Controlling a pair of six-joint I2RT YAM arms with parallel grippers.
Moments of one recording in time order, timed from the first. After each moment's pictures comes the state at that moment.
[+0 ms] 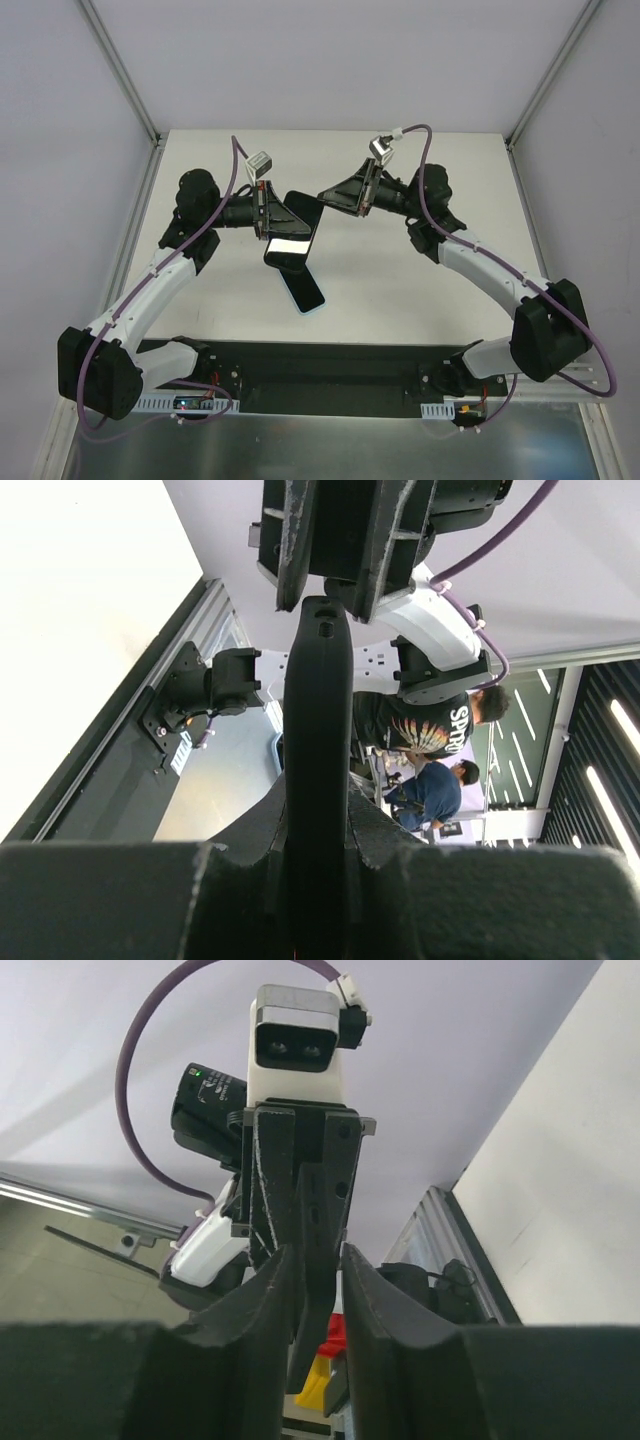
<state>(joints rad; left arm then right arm) -0.34 1.13 0.88 0.21 1.14 -1.33 0.55 1.39 1.00 0.52 -0.76 1.29</state>
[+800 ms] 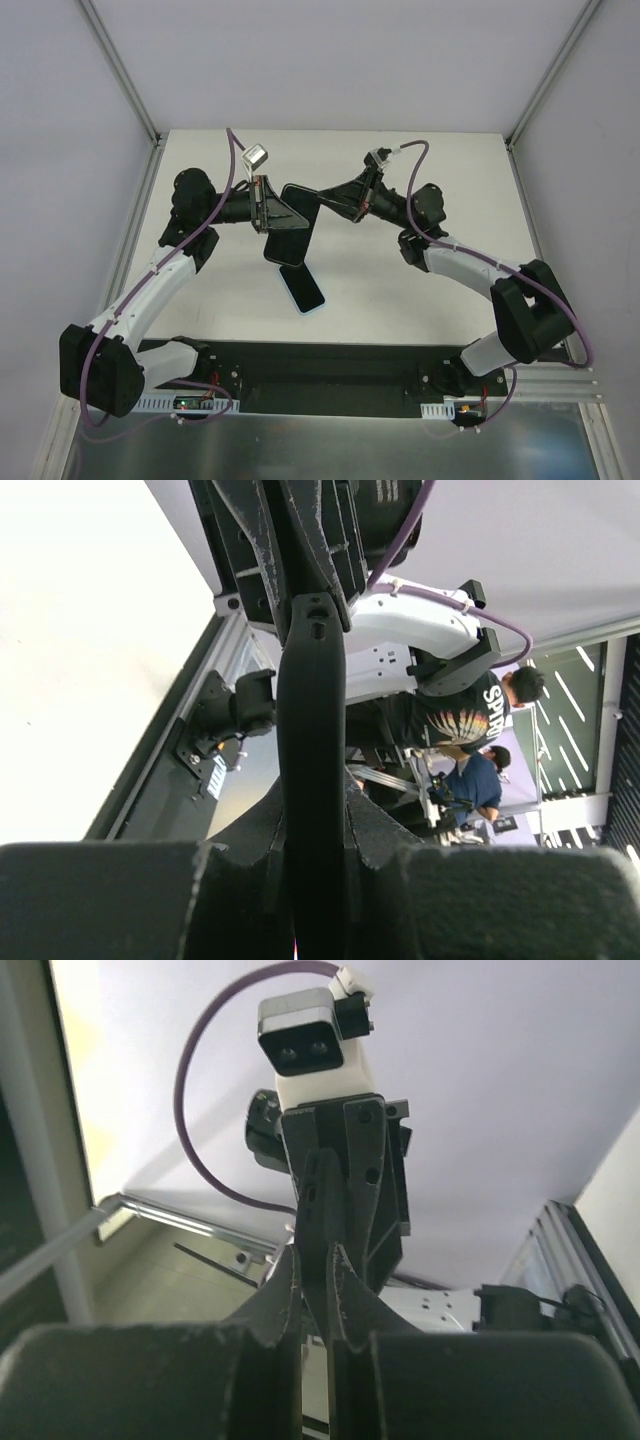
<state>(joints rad) -0.33 1.13 0.89 0.28 1.16 -1.26 0.57 1.48 0.86 1.00 -0.73 1.67</state>
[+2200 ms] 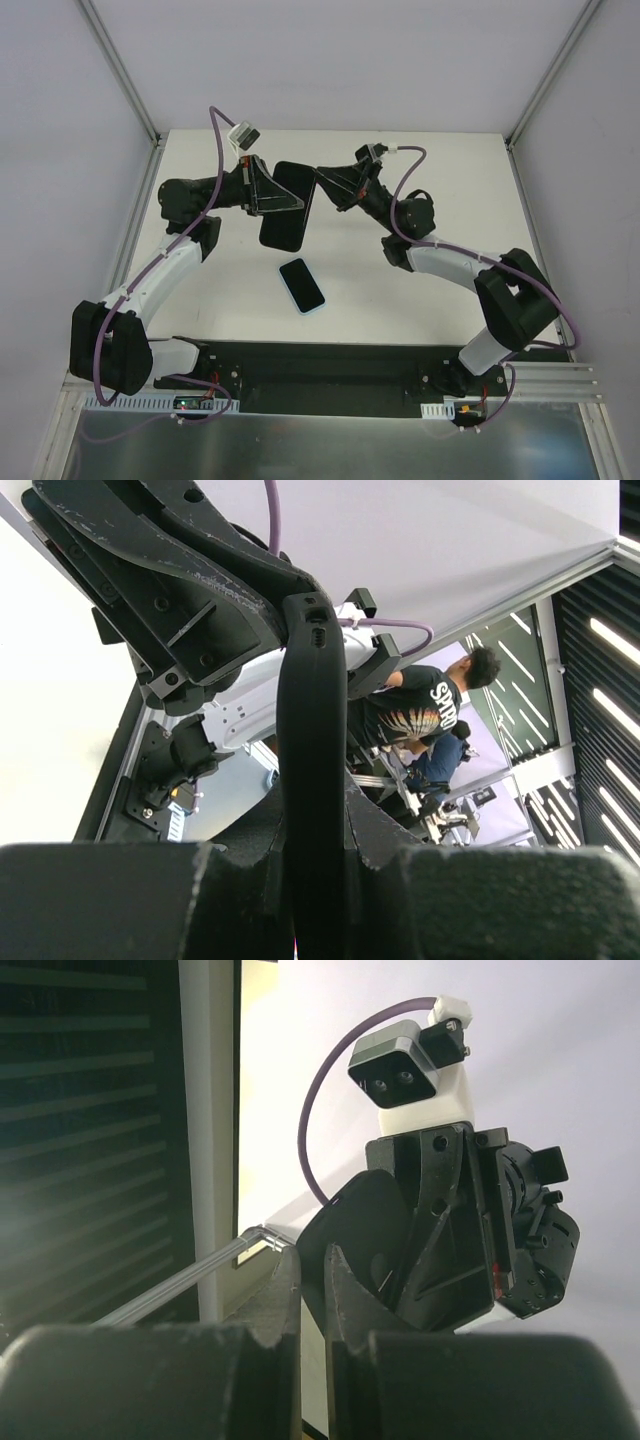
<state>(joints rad) -0.30 1.25 0.90 1.00 1.20 -1.73 0.68 1.60 0.91 1.36 -0.42 1.98</state>
